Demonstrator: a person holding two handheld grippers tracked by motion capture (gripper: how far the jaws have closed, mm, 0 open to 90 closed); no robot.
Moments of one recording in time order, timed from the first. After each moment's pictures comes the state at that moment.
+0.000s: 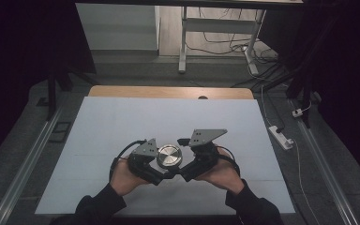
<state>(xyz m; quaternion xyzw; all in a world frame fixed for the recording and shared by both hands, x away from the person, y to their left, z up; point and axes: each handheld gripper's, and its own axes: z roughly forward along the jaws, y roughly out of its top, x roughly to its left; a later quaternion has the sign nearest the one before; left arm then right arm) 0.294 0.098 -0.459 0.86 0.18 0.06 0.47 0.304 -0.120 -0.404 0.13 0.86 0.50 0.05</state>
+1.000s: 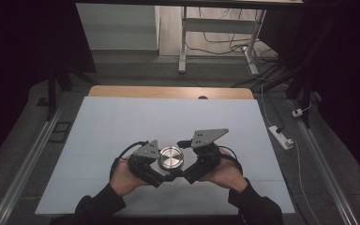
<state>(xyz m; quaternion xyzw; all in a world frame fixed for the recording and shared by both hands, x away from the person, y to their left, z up) 0.293 0.096 -0.458 0.87 0.16 0.05 0.46 0.305 -0.125 -0.402 0.10 0.86 0.50 0.02</state>
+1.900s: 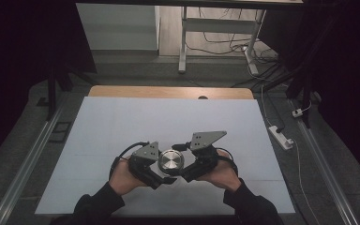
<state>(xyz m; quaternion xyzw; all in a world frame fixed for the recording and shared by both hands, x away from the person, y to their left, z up) 0.294 0.096 -0.459 0.88 0.12 0.02 0.46 0.309 -0.123 -0.416 0.08 0.85 0.52 0.01</state>
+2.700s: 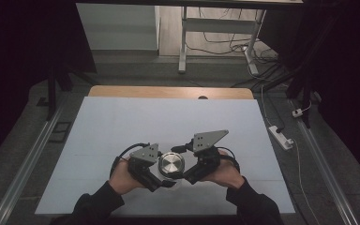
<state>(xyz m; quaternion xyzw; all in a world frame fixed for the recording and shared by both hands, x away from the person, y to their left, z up) 0.292 0.098 -0.459 0.87 0.09 0.01 0.48 0.310 -0.128 -0.413 0.04 0.85 0.53 -0.02</state>
